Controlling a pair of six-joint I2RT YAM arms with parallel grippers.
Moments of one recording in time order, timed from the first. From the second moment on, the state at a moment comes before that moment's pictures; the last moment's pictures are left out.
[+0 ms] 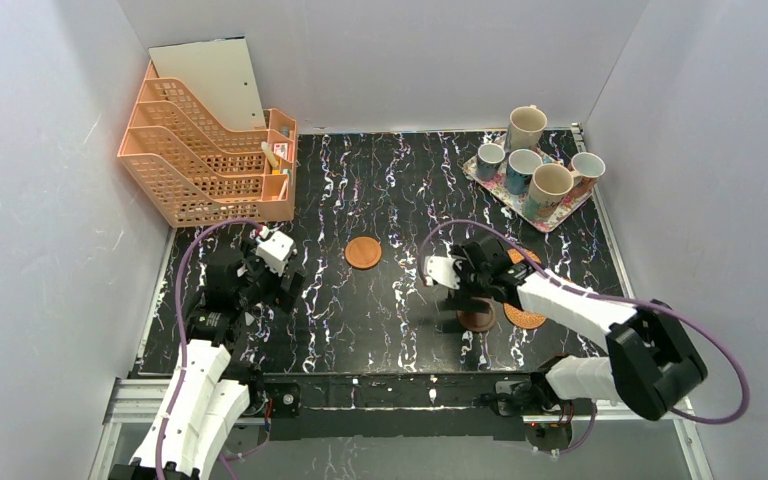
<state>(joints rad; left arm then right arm) -0.11 0.63 0.47 -0.42 0.33 0.37 0.63 1.24 0.60 -0.41 0.01 -0.92</state>
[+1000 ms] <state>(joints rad) -0.11 0.60 0.47 -0.42 0.32 0.37 0.52 2.23 1.50 0.22 0.42 -0.67</state>
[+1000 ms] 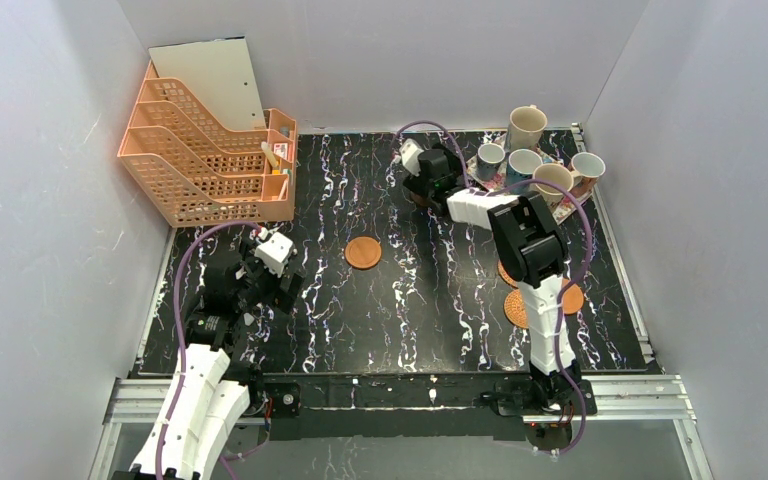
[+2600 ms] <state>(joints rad) -0.11 0.59 0.47 -0.42 0.32 0.37 0.57 2.22 1.54 0.10 0.24 -0.63</state>
